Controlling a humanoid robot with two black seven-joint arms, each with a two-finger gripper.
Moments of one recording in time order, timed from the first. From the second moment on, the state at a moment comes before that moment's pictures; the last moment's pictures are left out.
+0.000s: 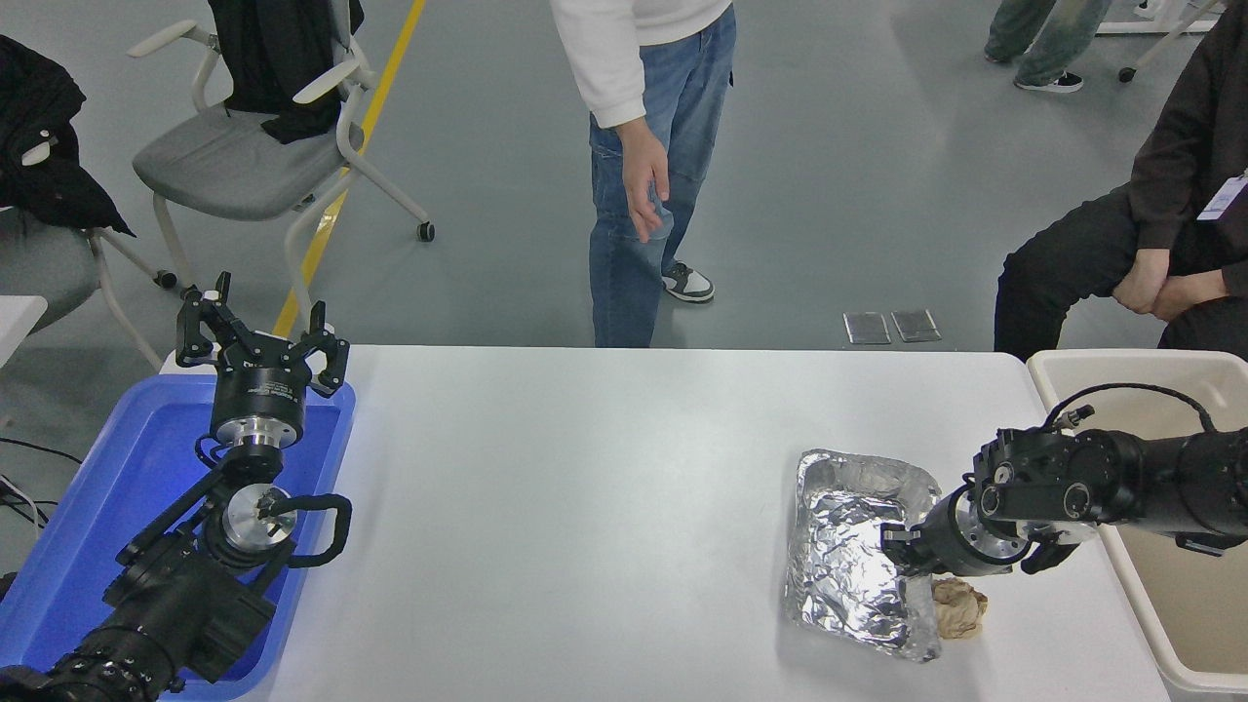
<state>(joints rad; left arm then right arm) -0.54 0.16 -1.09 -0.55 0.03 -0.40 -0.56 1.26 -0.34 -0.93 1.00 -0.35 0.26 -0.14</state>
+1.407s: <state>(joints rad) -0.54 0.16 -1.09 -0.55 0.04 -0.40 -0.56 2.53 -0.43 -1.53 1.59 -0.25 0.47 -0.16</state>
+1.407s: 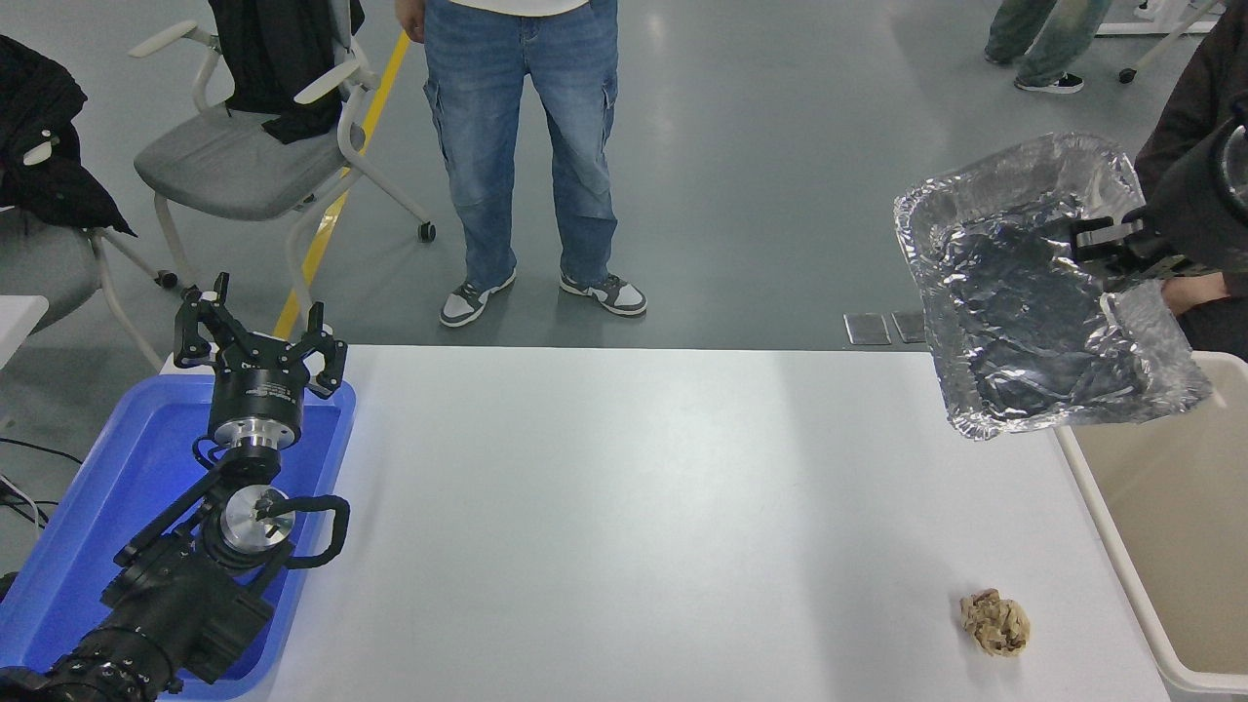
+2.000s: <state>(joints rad) -0.54 0.16 -1.09 -0.55 0.03 -0.40 -0.56 2.02 -0.89 -1.34 1.13 -0.64 0.42 -0.15</state>
